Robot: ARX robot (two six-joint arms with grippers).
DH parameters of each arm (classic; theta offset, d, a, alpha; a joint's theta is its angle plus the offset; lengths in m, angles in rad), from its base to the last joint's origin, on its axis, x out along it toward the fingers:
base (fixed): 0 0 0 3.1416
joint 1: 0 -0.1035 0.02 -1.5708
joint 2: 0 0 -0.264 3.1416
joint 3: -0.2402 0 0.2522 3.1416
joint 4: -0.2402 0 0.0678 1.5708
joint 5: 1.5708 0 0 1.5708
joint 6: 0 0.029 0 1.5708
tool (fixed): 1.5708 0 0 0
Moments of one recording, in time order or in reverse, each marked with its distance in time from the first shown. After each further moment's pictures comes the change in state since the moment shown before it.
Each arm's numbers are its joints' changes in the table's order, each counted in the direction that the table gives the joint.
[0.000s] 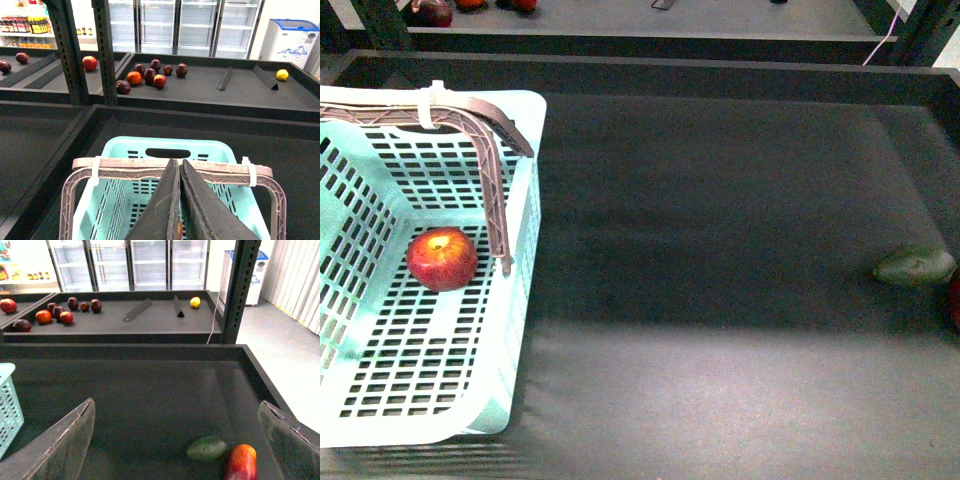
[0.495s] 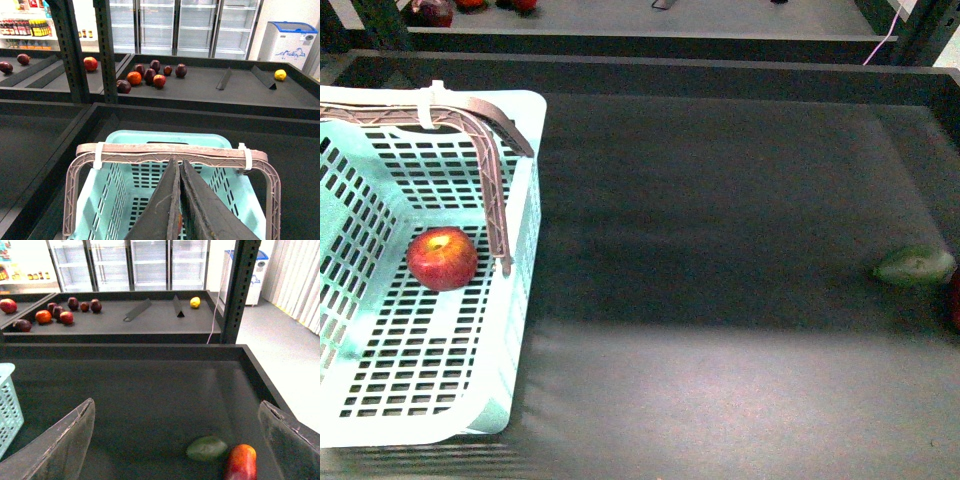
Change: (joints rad) left arm 0.000 0.210 0.078 -0.120 0.000 0.004; right arm 0.000 0.000 0.000 0.000 -0.001 0.000
